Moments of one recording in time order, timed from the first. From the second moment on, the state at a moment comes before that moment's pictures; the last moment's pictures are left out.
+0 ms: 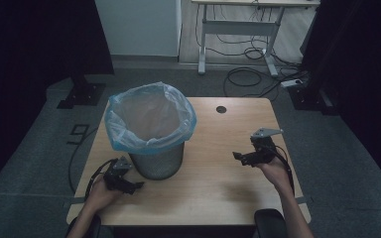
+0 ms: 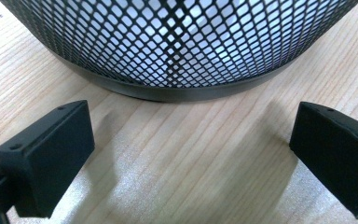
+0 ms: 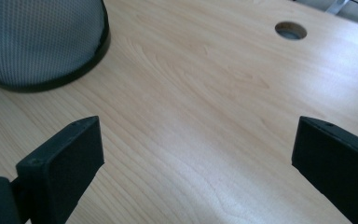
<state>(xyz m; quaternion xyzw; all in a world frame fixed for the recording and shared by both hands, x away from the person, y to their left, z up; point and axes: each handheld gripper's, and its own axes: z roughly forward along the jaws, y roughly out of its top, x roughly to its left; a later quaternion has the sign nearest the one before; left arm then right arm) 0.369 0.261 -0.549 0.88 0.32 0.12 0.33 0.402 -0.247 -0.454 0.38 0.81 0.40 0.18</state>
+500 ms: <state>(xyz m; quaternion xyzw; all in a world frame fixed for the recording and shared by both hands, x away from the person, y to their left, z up) 0.369 0.261 -0.549 0.88 0.32 0.12 0.33 0.389 -0.246 -0.519 0.39 0.82 0.38 0.17</state>
